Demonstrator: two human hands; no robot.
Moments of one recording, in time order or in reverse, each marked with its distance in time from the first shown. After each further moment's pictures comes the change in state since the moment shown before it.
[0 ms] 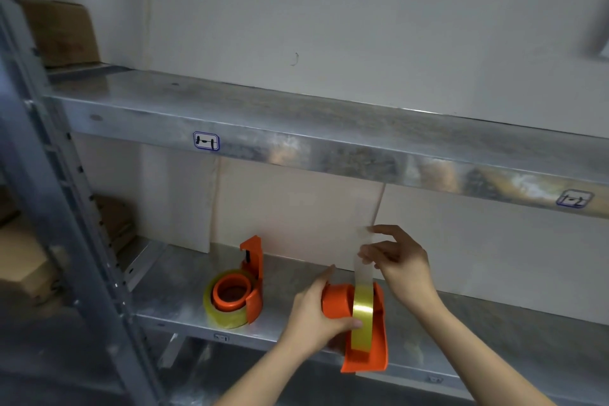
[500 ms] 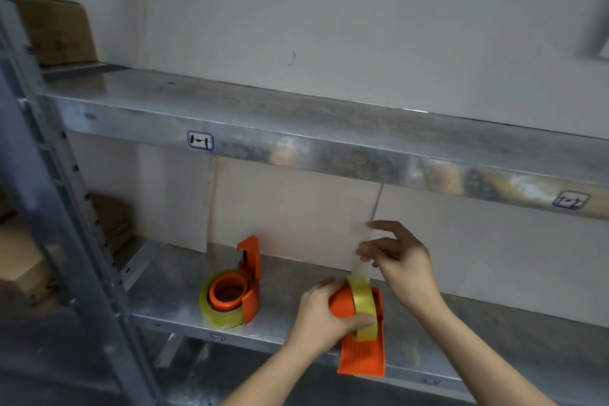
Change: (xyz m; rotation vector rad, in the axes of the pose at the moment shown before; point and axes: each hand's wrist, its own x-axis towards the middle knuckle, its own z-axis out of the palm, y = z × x) left_hand 0.004 0.013 0.015 0.008 0.060 0.100; right_hand 0.000 -0.008 -0.004 0.056 -0.004 -0.038
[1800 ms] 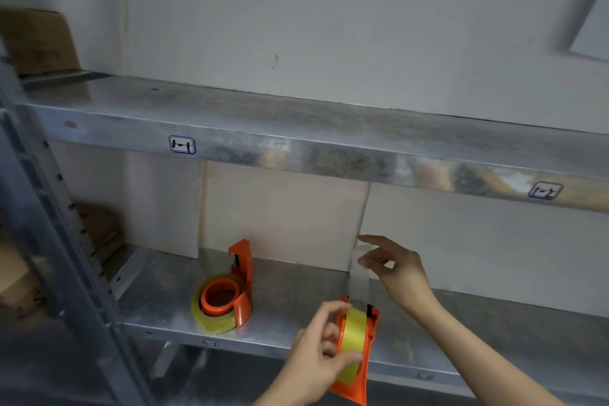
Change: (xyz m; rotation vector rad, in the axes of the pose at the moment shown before) left_hand -0.043 -0.016 0.010 -0.320 -0.223 -0.010; right_hand 0.003 0.041 -0.018 -0.217 -0.075 -0.003
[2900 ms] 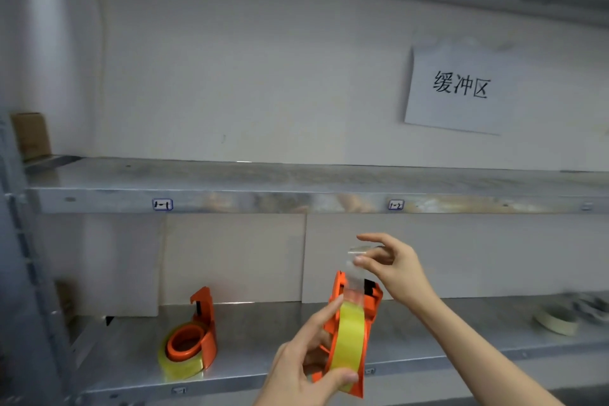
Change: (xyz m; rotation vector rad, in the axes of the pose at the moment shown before) left_hand -0.102 0.127 0.016 0.090 -0.114 0.411; right_hand -0.085 -0.081 -0.104 0.118 0.249 -0.071
